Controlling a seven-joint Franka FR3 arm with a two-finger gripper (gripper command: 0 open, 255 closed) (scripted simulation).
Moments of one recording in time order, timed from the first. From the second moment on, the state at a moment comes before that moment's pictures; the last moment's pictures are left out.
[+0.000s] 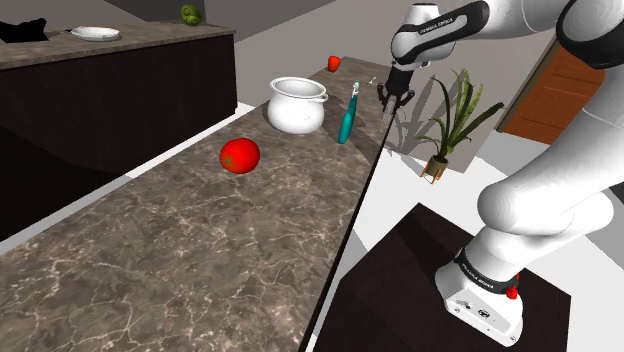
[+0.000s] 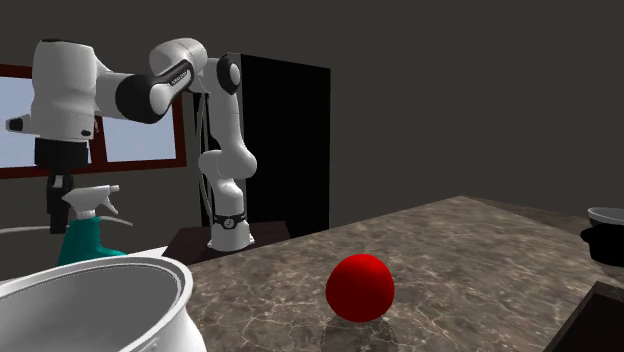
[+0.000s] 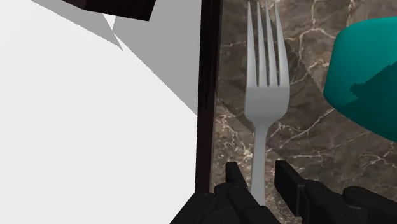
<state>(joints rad) -0.68 0.02 0.22 -2.04 -0.13 2.16 0.74</state>
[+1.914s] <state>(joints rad) -0.68 0.17 0.21 -2.18 -0.21 2.44 0.82</state>
